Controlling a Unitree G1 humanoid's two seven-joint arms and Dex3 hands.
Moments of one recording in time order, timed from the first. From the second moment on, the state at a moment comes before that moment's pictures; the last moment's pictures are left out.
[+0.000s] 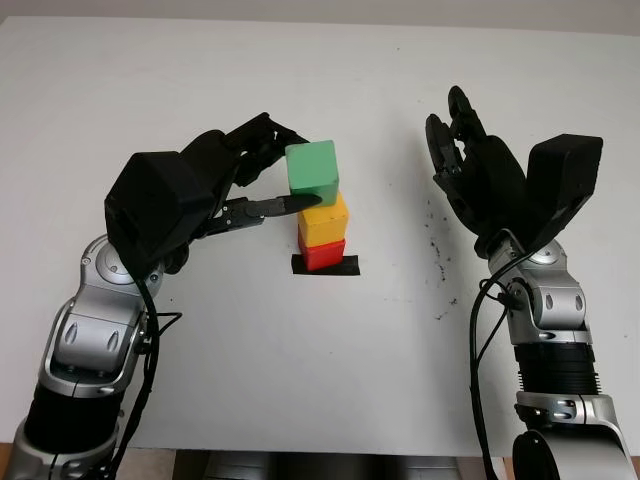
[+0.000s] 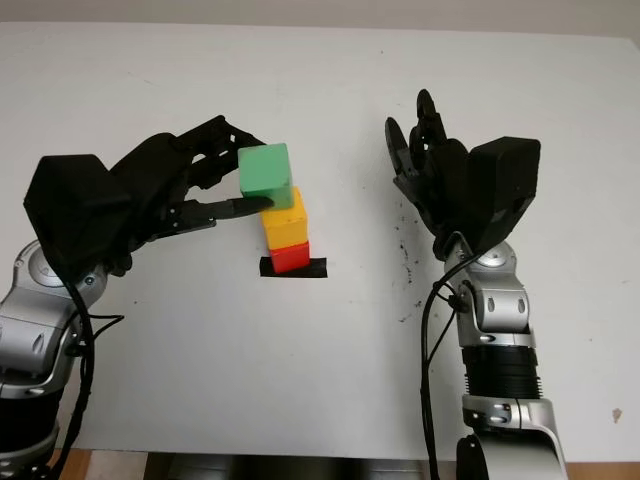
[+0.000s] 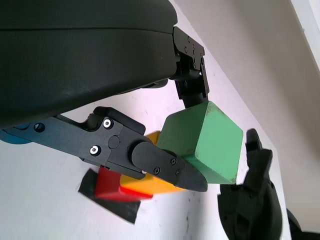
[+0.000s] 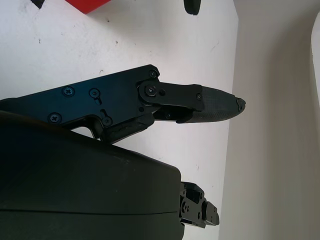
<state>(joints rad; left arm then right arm) -0.44 0.41 -0.02 -0.46 0.00 0.63 -0.36 -0.56 -0.24 -0.15 0.17 0.17 0.31 0.18</state>
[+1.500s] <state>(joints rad) -0.37 0.34 -0.04 -0.45 0.02 0.58 -0.27 -0.55 -0.24 -0.14 0.17 0.16 0.31 0.17</state>
